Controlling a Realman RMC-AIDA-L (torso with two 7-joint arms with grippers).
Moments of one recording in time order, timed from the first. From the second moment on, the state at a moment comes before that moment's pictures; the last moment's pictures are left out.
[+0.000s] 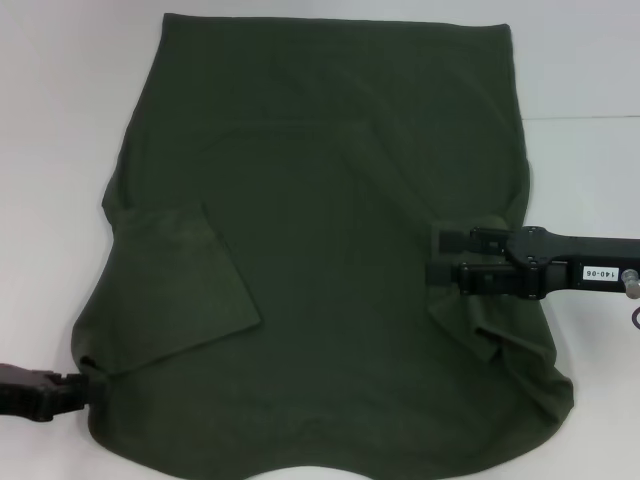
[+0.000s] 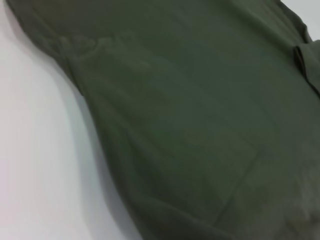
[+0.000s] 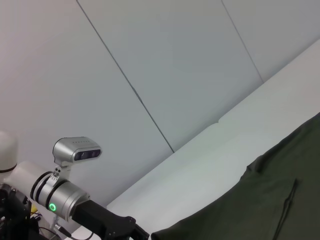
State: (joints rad) left arm -0.41 -2.13 0.48 1.02 2.53 1.59 -1.88; right arm 0.58 2.01 -0.67 -0.57 -1.94 -1.67 1.66
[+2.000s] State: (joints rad) left arm -0.44 -2.12 0.51 1.02 2.56 1.56 -1.96; right arm 0.58 2.00 -0.67 -0.57 -1.92 -1.67 1.66
